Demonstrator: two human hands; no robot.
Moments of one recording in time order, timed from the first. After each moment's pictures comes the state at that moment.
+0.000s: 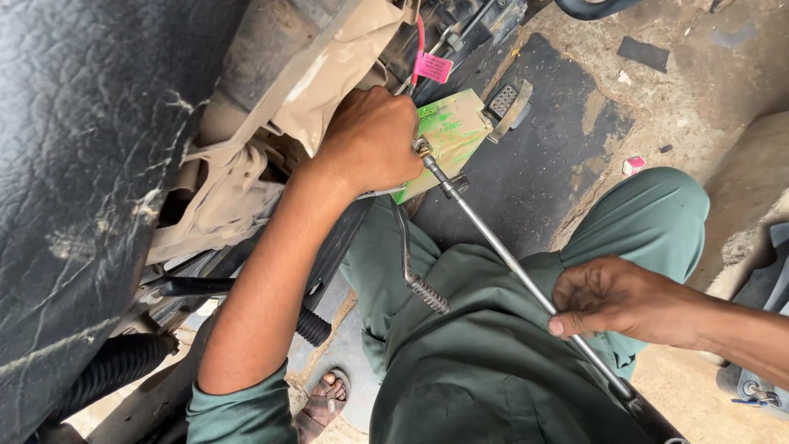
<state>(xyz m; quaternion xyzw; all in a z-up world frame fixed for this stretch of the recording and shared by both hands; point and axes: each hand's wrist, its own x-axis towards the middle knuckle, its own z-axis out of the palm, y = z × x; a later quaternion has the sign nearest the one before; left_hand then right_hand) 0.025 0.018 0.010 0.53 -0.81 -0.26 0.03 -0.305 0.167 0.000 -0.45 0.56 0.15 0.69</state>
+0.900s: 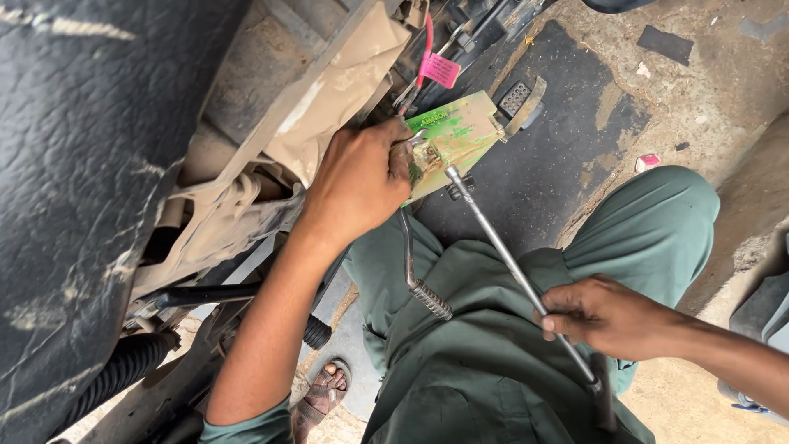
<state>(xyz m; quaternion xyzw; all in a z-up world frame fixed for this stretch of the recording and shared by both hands) 0.034 0.046 0.001 0.57 -0.71 -0.34 0.23 -0.293 0.154 -0.022 -0.53 0.52 0.19 0.64</state>
